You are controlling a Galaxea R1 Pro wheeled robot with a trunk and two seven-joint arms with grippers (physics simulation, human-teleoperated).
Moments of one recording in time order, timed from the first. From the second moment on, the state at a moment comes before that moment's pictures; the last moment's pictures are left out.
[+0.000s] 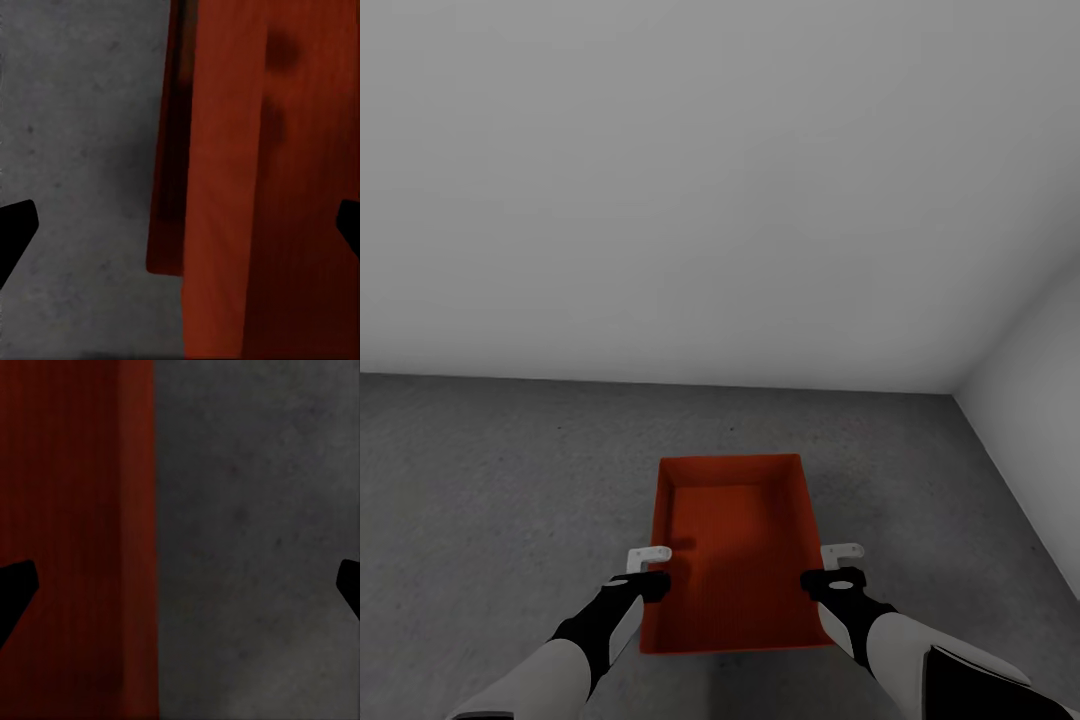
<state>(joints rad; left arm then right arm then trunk) -0.67 -0.16 0.06 -0.30 0.01 0.17 0.16 -0.80 0.08 1.26 0.02 -1.14 -0.04 -0.27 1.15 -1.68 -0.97</state>
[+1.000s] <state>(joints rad) -0.67 -0.16 0.06 -0.30 0.02 0.17 0.19 -0.80 0.08 1.26 0.02 -1.14 -0.04 -0.27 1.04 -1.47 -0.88</state>
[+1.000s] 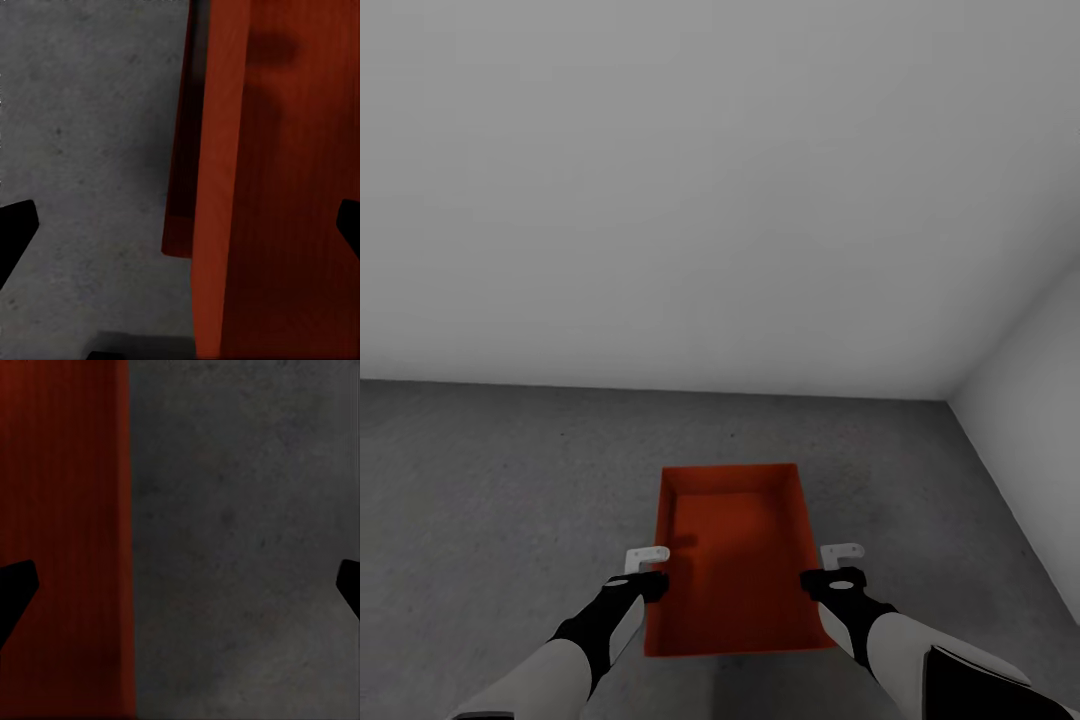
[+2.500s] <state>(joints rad) -0.67 -0.16 0.06 -0.30 0.02 0.17 0.19 -0.80 0.07 1.26 0.02 -1.15 -0.07 -0.27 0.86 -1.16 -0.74</state>
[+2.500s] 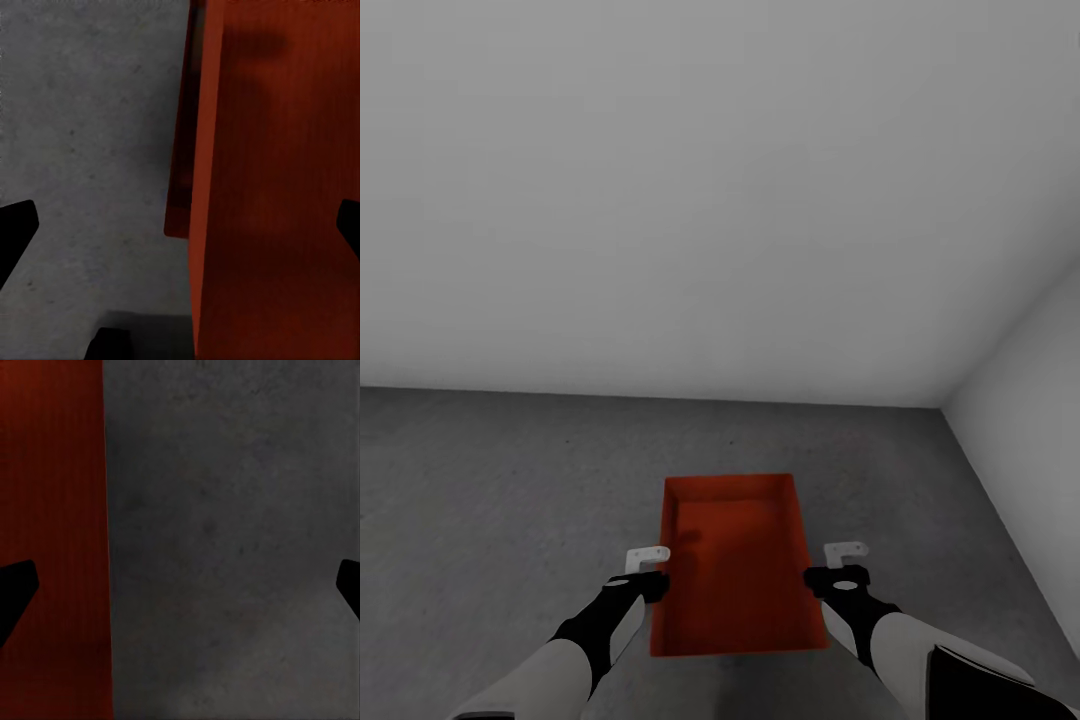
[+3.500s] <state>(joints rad) -0.67 -0.14 0.07 -0.12 0.10 0.17 0.19 -0.60 0.03 1.26 0.02 -1.14 -0.09 -0.27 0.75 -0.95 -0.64</state>
